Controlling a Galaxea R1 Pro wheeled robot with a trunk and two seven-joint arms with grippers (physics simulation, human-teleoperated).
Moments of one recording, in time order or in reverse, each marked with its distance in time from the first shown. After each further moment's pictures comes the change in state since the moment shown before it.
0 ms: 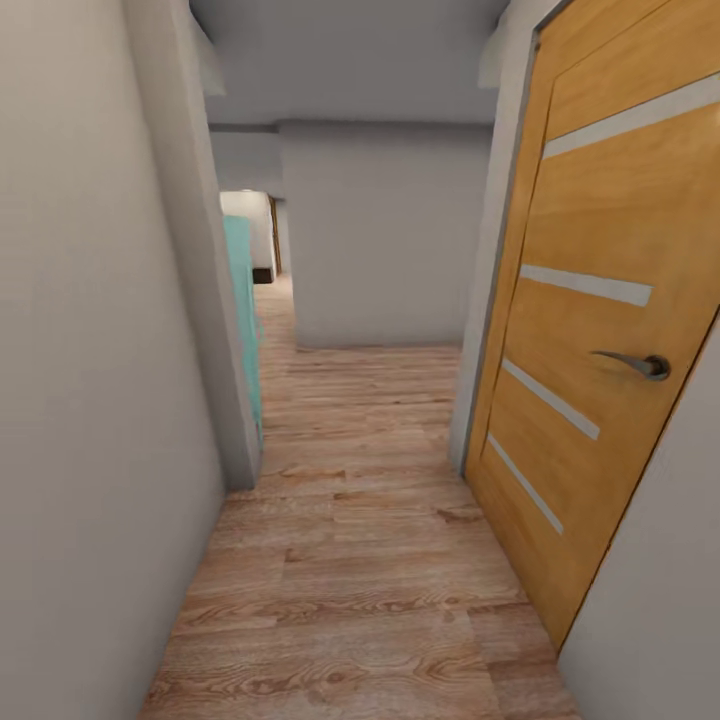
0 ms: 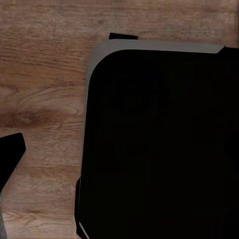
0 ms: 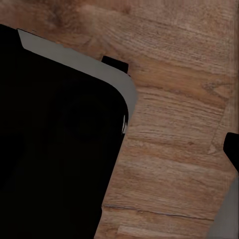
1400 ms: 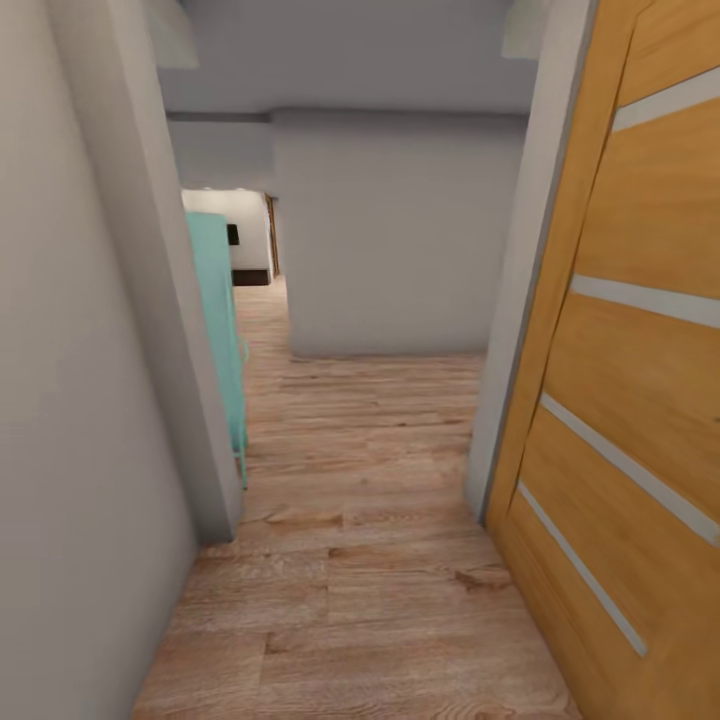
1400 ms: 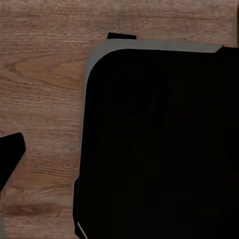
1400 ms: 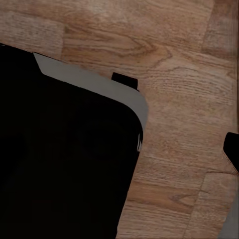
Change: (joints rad) left arm 0.000 -0.001 0.000 0.001 0.001 0.000 -0.003; right arm 0.000 0.024 0.002 -0.016 -0.034 -0.020 -0.012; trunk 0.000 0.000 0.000
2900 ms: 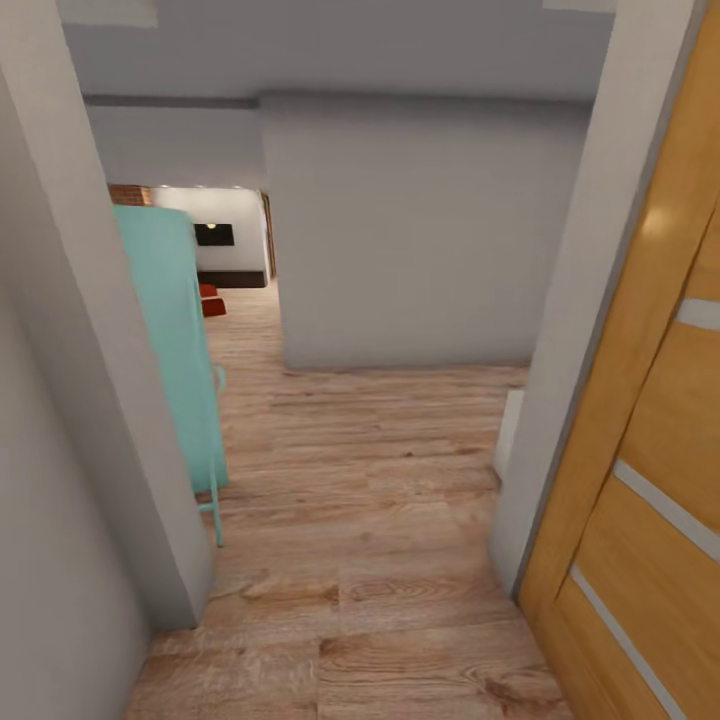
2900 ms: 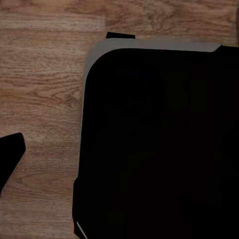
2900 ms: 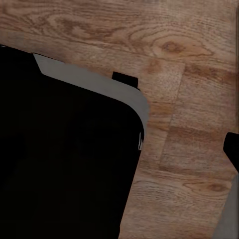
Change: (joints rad) left arm 0.000 -0.002 -0.001 0.001 -0.002 0.000 0.000; right arm 0.000 0.001 -0.004 0.001 -0.015 0.003 0.001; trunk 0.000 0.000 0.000
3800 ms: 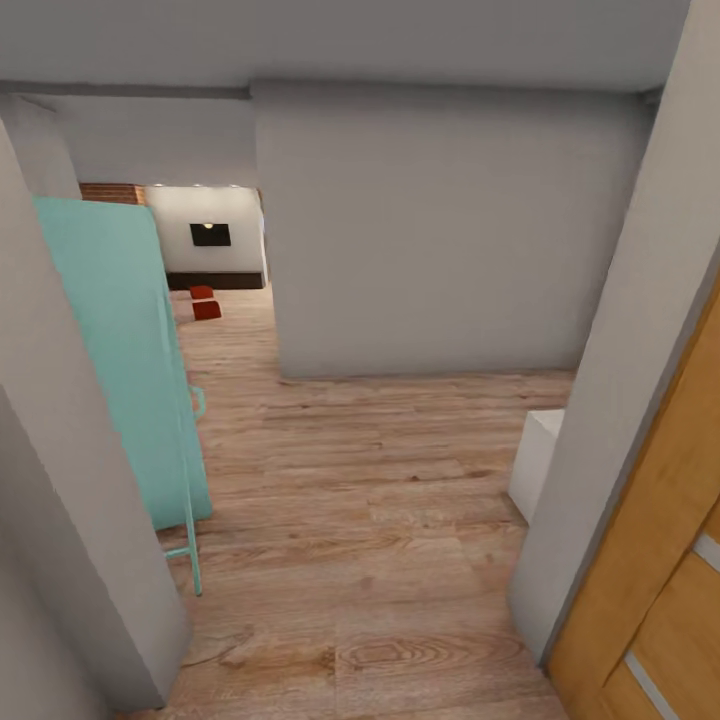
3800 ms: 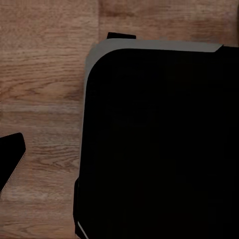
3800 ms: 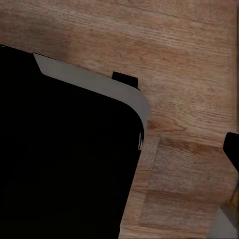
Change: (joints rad) left arm 0.000 0.002 0.000 0.000 0.000 0.000 0.000; right arm 0.000 0.000 0.000 0.000 0.001 0.000 0.000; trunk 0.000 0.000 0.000
